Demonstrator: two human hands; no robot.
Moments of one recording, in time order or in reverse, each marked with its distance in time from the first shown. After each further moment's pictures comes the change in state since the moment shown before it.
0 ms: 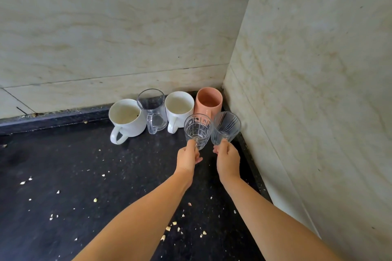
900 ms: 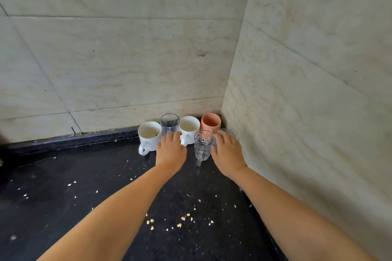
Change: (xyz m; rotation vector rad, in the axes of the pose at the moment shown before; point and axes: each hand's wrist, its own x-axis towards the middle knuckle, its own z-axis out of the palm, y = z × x) left_hand -0.091 0.075 -0.083 1.236 0.228 0.800; right_hand -0.066 -0.086 -0.045 -0.960 -0.093 -0.721
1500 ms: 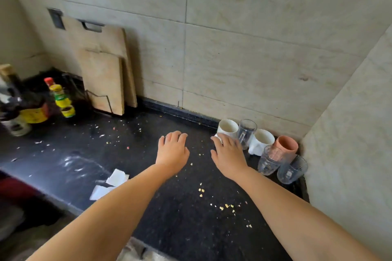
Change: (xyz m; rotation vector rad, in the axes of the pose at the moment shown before) left_hand -0.161 -0.093 -0.085 0.258 0.214 -0.349; right_hand -0.040 -0.144 0.001 -0.046 -0.186 -0.656
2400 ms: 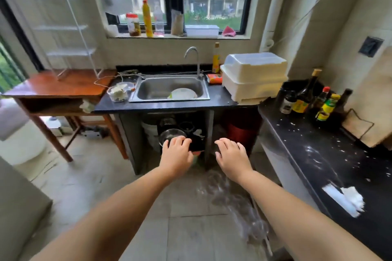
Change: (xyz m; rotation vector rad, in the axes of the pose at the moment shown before) left_hand -0.587 -0.301 -0.149 0.155 0.270 -1.104; right_hand -0.240 -0.581 0.046 0.198 -0.023 -1.102
